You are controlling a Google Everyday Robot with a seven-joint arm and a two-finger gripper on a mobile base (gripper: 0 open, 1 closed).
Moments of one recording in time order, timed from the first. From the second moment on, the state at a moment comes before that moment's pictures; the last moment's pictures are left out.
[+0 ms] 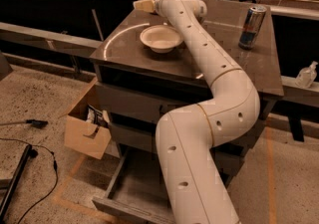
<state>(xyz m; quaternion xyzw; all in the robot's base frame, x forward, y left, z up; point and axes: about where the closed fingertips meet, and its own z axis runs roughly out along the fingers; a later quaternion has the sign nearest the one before) 1.029 -0.007 0.902 -0.17 0.74 0.10 0.64</state>
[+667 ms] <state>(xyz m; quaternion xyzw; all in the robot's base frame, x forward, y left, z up) 1.035 -0.007 0.902 -0.16 0.74 0.09 0.65</state>
